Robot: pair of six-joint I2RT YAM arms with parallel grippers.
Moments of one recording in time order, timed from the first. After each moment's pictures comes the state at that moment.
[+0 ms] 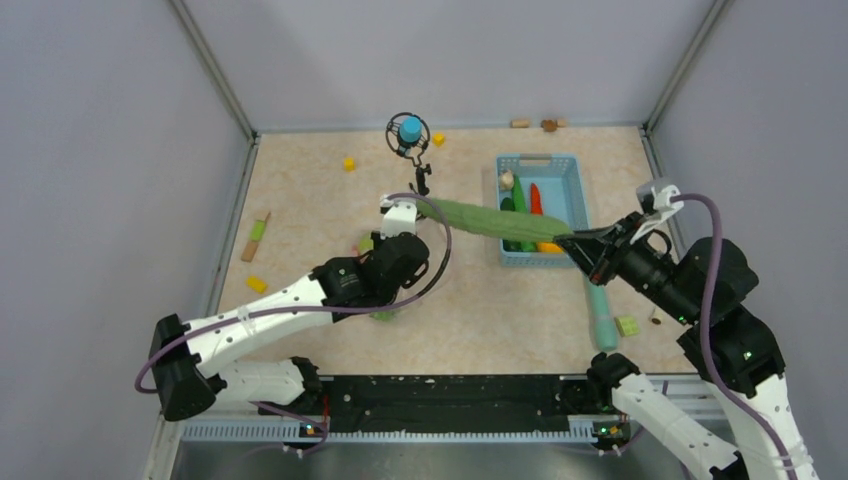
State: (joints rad) left arm -1.03 1.19 1.00 -0.55 -0.70 -0.55; right arm 0.48 0.57 1.16 -0.63 -0.18 0.27
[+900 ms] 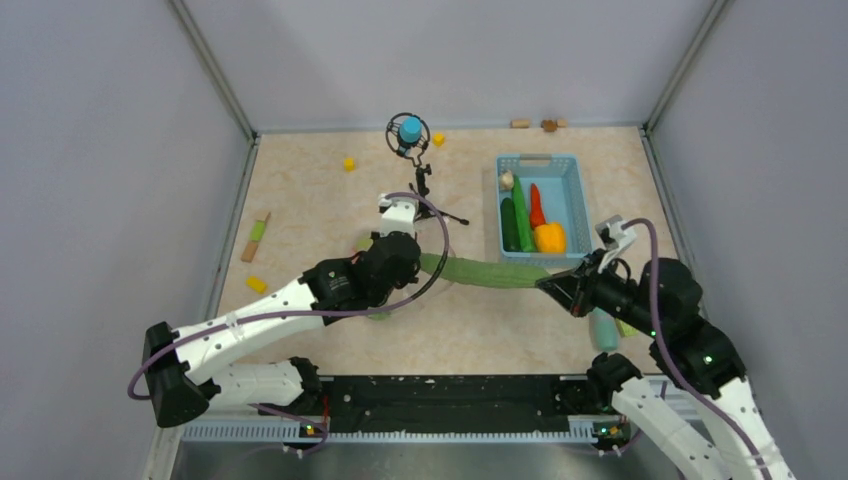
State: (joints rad) left arm -1.02 1.13 0.99 -0.52 -0.63 -0.52; right arm 0.48 0.41 0.89 -0.76 -0.30 0.33
